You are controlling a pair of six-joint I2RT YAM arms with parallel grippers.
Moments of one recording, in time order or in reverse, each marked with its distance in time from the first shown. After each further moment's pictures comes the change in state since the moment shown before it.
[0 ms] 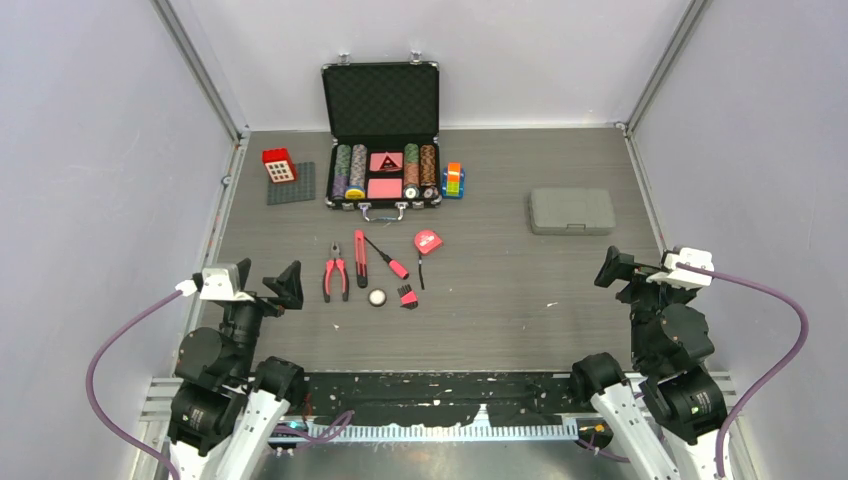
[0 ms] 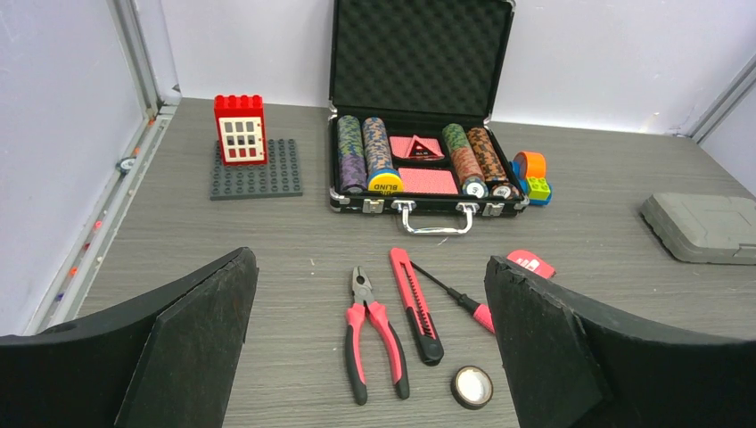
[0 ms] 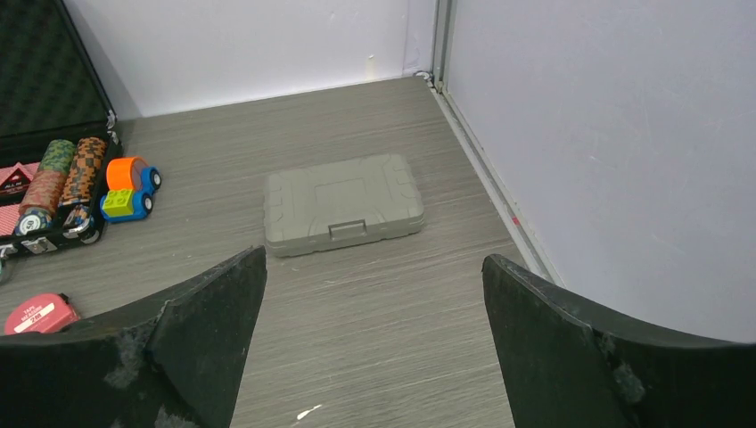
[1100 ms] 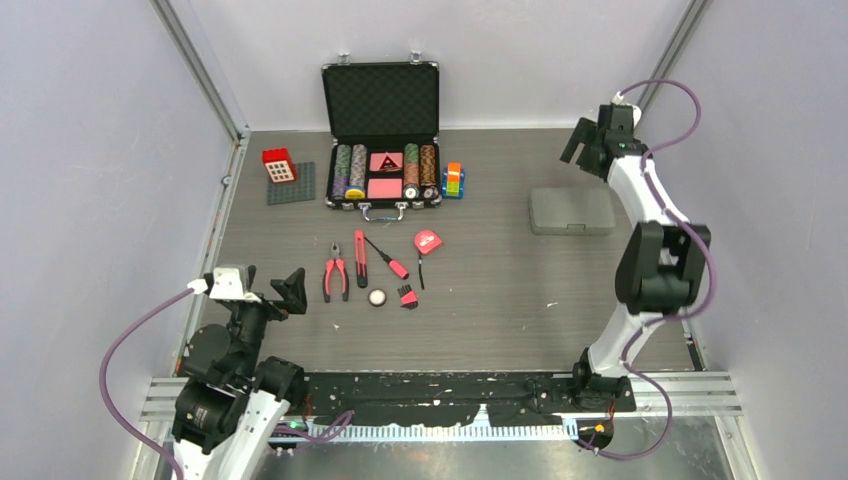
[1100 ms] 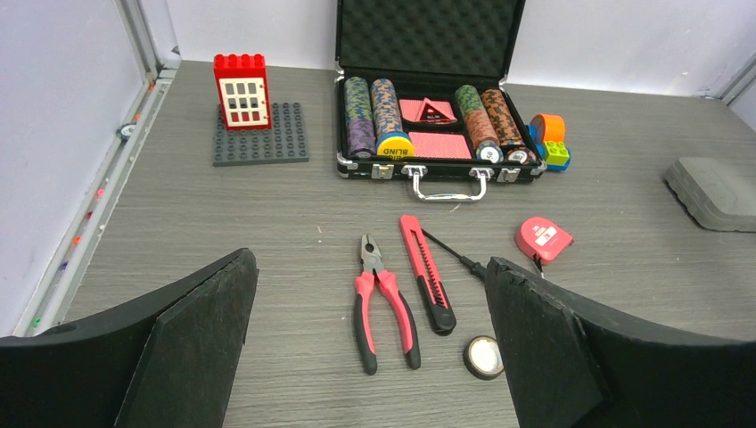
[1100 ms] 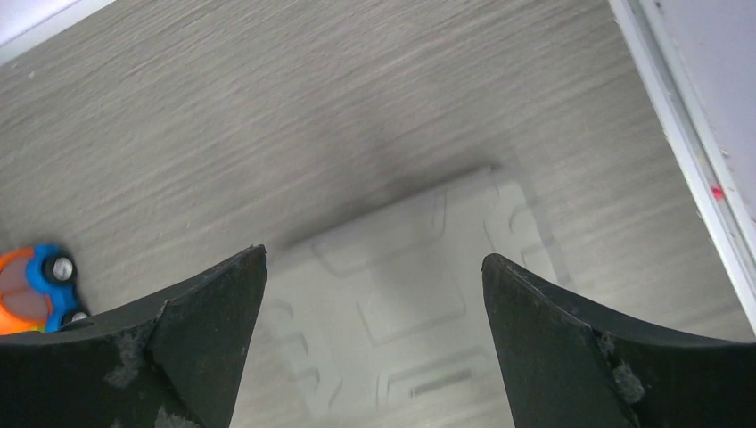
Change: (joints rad) left arm 0.001 -0.021 -0.036 -0.064 0.001 0.003; right arm -0.399 1.634 0.767 0.169 -0.386 0.277
